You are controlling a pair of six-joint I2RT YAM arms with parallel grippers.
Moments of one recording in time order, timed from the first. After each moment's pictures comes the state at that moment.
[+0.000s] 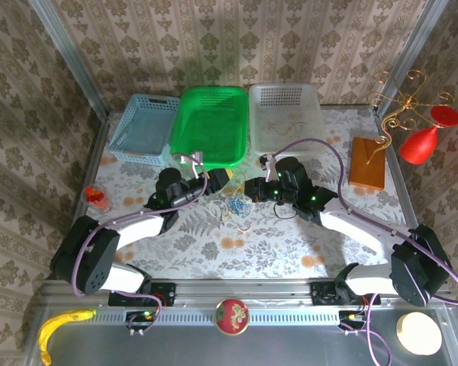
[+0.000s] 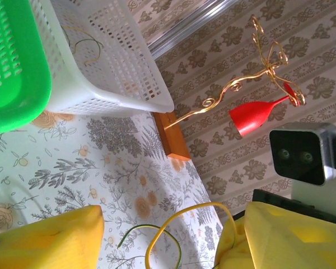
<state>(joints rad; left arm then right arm) -0.57 1.40 0.52 0.78 0.52 -0.92 0.63 1.29 0.82 -0.03 -0.29 0.66</state>
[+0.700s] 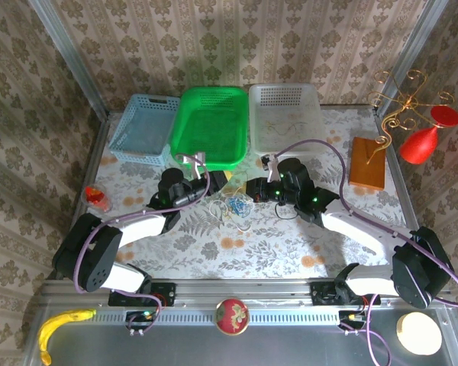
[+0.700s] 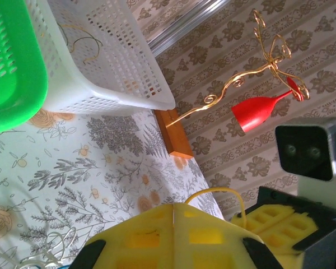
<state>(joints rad) -0.58 1.41 0.53 0.79 0.51 -0.90 0.62 1.28 0.79 0.00 -0.29 0.67</state>
